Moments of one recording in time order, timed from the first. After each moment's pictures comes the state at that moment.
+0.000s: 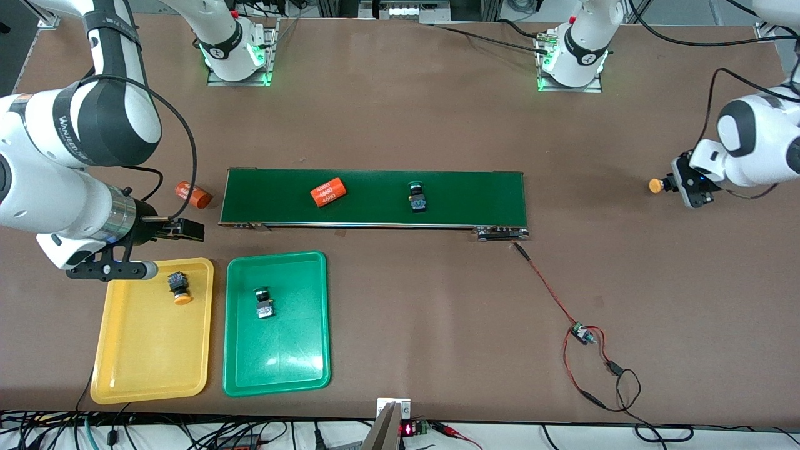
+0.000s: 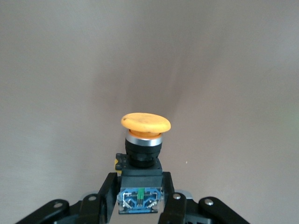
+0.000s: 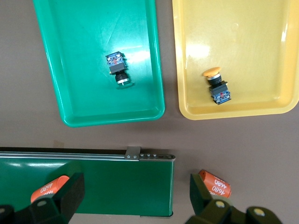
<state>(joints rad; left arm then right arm) 0.32 0.25 0.03 -2.16 0.12 2.13 1.54 0.26 0.46 -0.15 -1.29 0.11 1.66 0.12</state>
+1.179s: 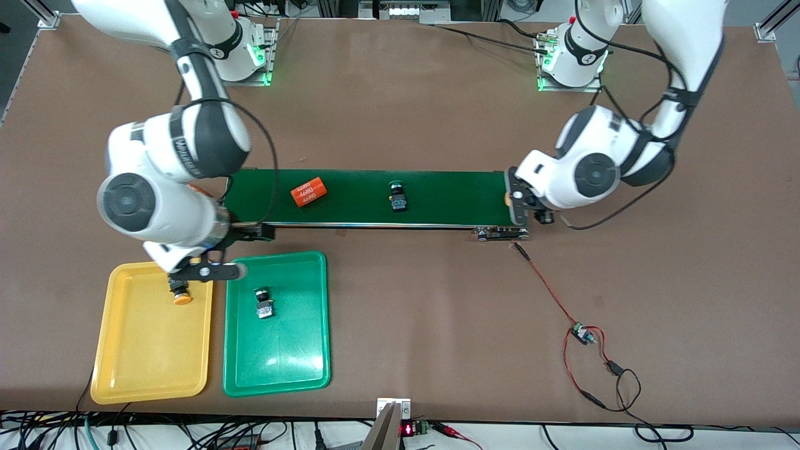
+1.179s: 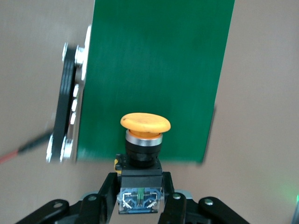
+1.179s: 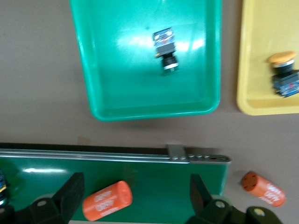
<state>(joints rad) 0.11 0.39 -0.52 -1.98 0.08 2.06 0.94 0.43 0.56 -0.13 -1.32 0.12 1.72 0.27</state>
